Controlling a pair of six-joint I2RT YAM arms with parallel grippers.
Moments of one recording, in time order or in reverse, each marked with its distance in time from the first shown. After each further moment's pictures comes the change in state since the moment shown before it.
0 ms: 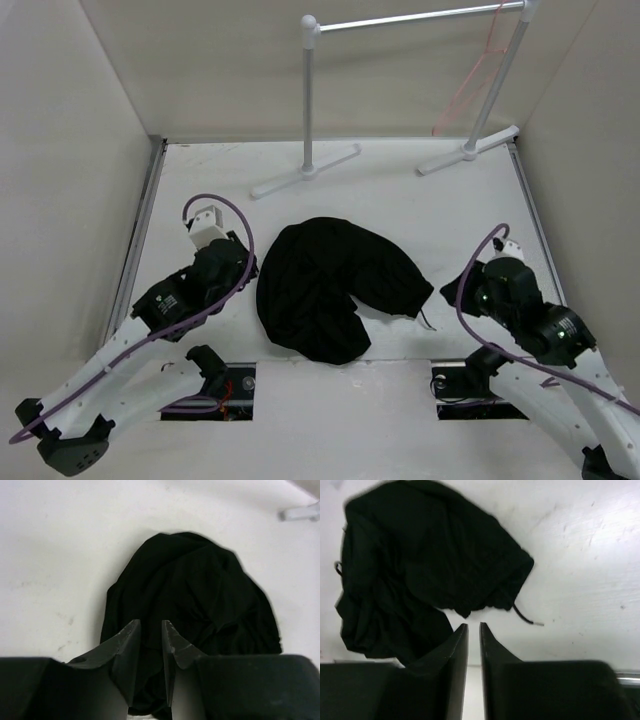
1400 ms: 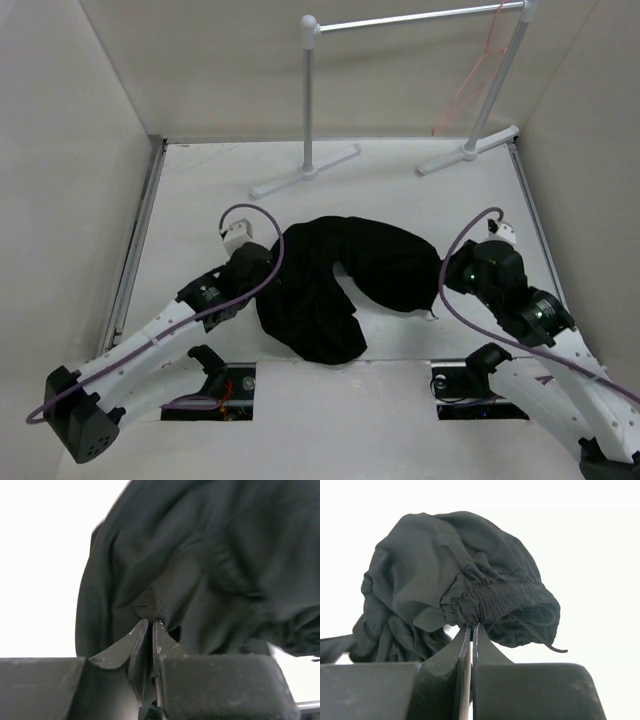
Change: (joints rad) left arm 0.027 0.148 -0.335 0.273 0.190 -0.105; right arm 0.012 0.144 -0.095 0.321 0.026 0.038
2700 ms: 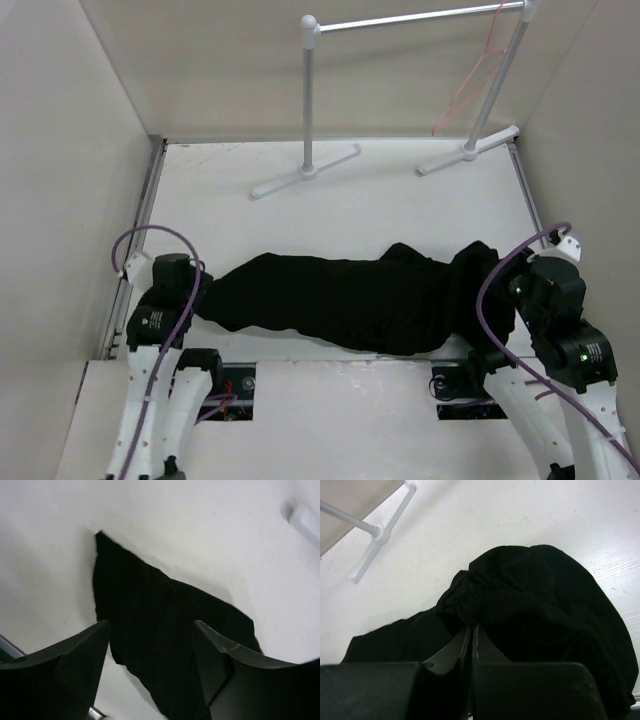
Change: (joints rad) left arm 0.643 -0.282 0.127 -0.426 -0.015 0.008; right arm -0.314 -0.211 0.190 -0.258 0.001 -0.167
